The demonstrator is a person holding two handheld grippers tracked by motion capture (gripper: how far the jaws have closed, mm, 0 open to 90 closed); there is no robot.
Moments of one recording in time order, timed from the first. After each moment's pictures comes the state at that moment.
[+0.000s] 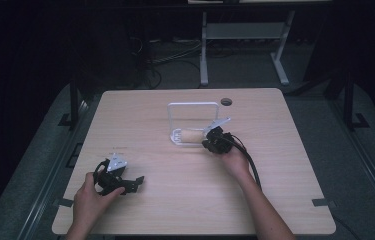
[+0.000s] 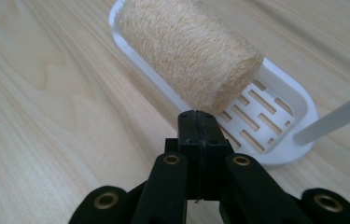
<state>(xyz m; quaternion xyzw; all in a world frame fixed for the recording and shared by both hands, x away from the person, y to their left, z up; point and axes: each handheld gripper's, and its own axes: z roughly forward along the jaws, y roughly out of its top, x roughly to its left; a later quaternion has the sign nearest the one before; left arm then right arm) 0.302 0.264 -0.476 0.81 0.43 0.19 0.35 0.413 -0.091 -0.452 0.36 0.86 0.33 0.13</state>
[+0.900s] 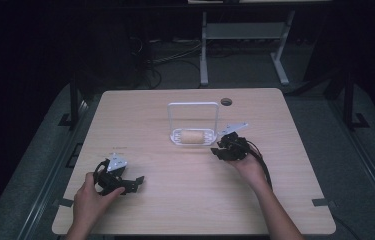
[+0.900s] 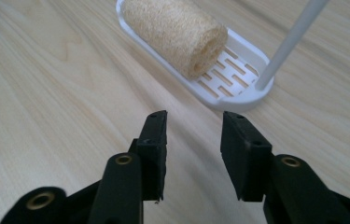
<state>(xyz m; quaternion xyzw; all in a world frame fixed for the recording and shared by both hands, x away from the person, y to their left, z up) 0.302 0.265 -0.476 0.81 0.43 0.19 0.35 0.378 -0.128 -0.434 0.37 0.85 0.34 0.14</state>
